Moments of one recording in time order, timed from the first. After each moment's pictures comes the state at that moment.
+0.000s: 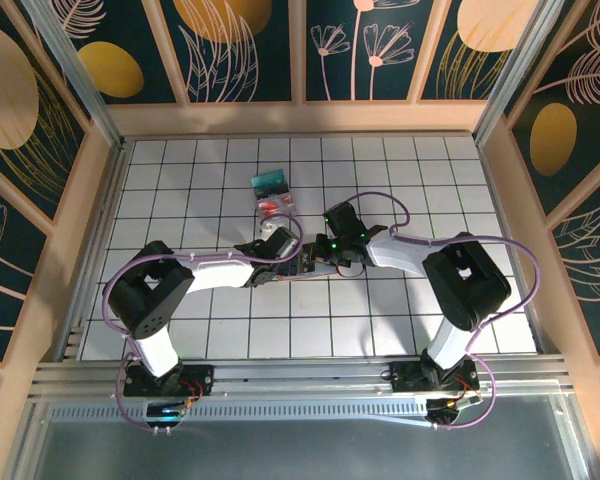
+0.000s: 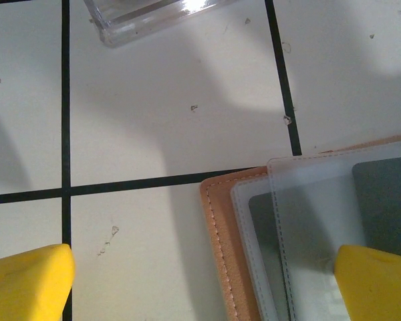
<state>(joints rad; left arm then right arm) -0.81 1.76 0.89 -0.16 -0.41 -0.62 0.66 1.70 0.92 -0.19 -0.23 0.77</state>
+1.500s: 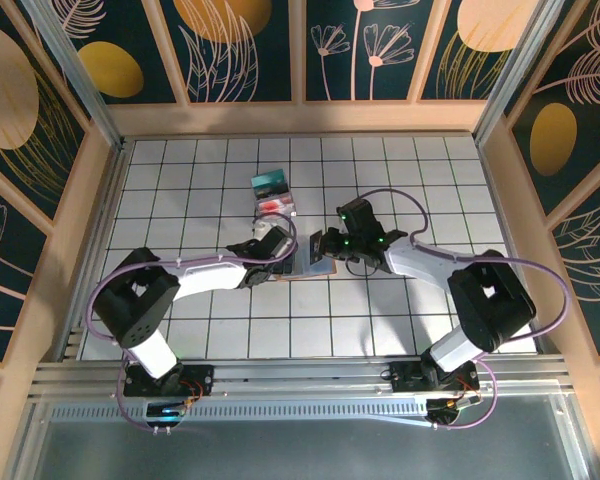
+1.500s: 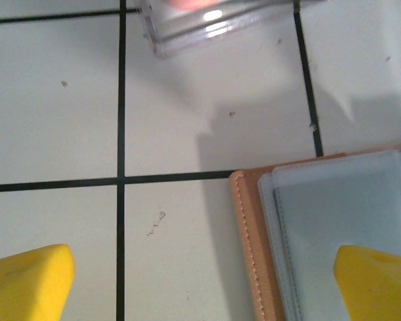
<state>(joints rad) -0.81 1.66 0.87 -0.22 -0.45 -0.65 0.61 1.53 0.82 -0.10 -0.22 0.75</state>
